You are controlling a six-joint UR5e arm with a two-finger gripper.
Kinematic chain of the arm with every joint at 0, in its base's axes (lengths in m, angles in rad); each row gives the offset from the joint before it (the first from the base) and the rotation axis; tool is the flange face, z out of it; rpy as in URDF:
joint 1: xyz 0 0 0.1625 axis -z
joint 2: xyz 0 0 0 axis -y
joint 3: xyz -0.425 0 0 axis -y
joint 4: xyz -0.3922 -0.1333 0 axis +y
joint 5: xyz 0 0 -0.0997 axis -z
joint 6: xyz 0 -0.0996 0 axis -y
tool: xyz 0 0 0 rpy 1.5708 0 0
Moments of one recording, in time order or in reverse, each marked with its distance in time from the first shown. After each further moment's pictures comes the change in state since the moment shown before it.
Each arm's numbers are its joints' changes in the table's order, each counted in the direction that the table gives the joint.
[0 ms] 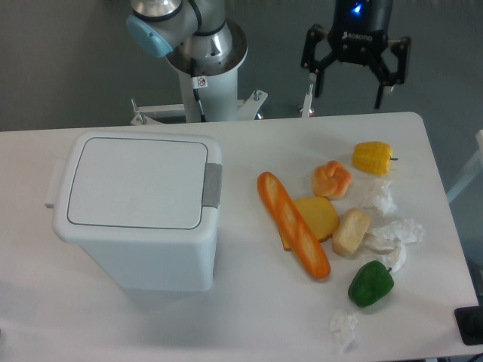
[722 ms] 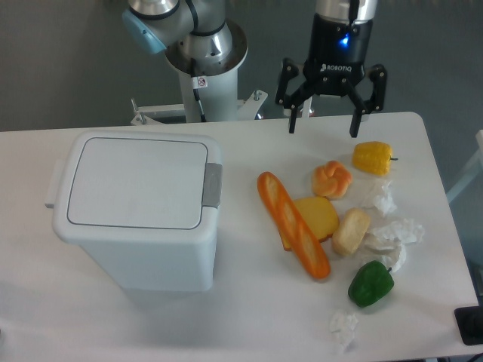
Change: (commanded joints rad) arm 0.075 -0.075 0.025 -0.077 -0.089 -0.482
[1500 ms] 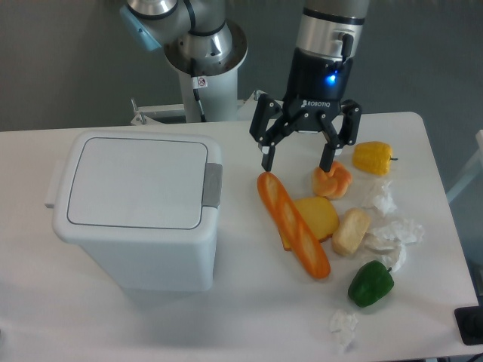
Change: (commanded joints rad) arm 0.078 -0.048 -0.005 -0.071 -0.034 -0.252
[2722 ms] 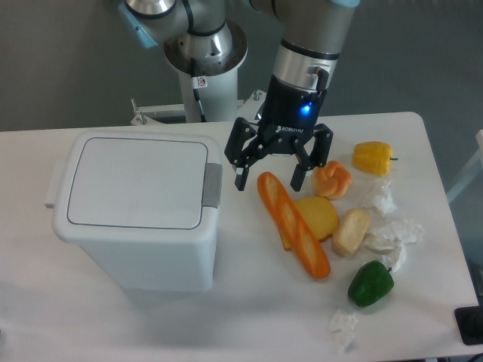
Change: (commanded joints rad) arm 0.052 -0.031 -0.017 -0.002 0.002 0.006
